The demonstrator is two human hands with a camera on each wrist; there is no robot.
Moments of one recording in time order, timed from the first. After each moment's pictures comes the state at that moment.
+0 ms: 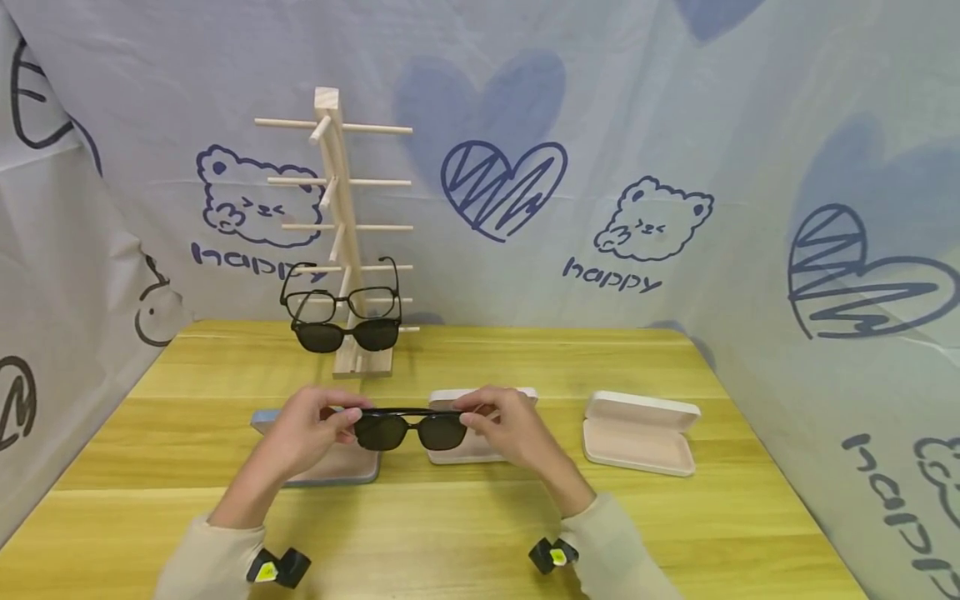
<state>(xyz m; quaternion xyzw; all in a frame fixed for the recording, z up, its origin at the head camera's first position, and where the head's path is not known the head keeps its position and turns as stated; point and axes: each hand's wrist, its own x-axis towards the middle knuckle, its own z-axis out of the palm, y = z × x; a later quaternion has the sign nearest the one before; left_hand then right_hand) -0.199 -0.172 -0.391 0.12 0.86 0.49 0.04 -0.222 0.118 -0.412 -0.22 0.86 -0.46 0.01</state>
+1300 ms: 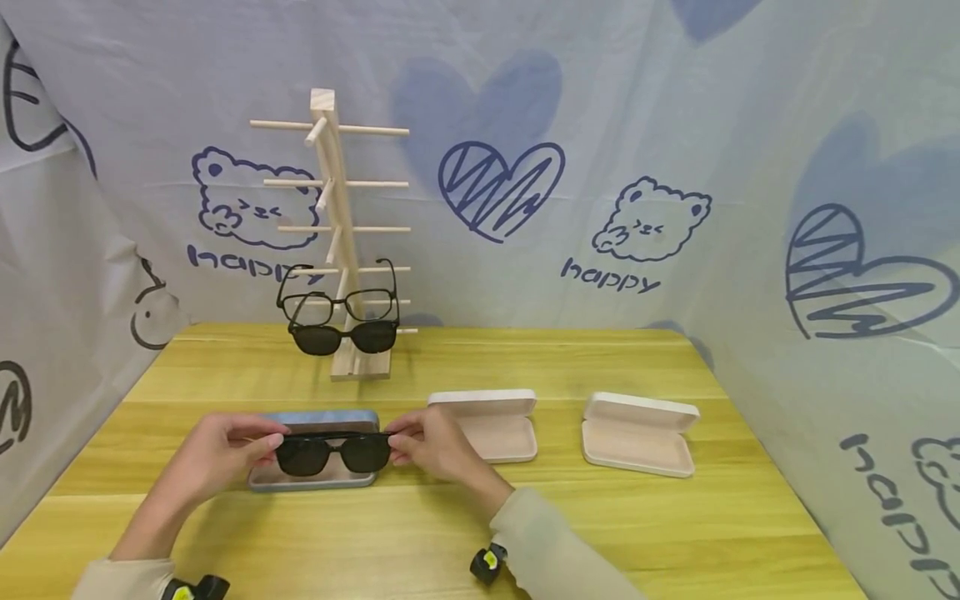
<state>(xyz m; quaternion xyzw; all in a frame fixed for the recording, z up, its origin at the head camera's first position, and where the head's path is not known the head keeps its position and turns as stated) -0.190 -0.268 -0.422 0.03 0.89 0.44 0.06 -0.231 0.030 -0.450 -0.18 0.79 -0.57 0.13</state>
